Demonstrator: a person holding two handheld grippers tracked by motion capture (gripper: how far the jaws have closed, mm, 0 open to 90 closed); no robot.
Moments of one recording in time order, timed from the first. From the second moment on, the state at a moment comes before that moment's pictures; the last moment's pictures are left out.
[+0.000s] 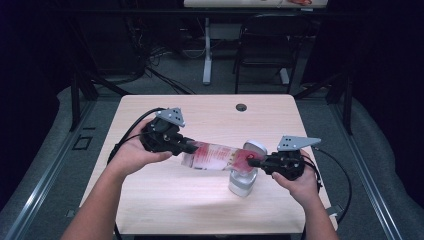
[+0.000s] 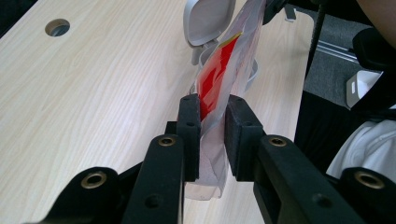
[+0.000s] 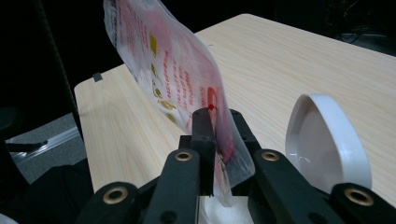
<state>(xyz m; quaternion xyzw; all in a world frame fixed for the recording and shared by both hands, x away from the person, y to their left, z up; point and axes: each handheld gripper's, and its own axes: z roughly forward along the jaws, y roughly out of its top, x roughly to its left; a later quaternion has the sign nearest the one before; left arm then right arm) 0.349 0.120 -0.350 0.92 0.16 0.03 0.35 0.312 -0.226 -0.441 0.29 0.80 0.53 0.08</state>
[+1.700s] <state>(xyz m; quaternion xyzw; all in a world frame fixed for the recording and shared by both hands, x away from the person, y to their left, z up) 0.349 0.149 -0.390 0.91 0.19 0.01 0.37 0.315 -0.224 -0.459 0.26 0.82 0.51 0.07</state>
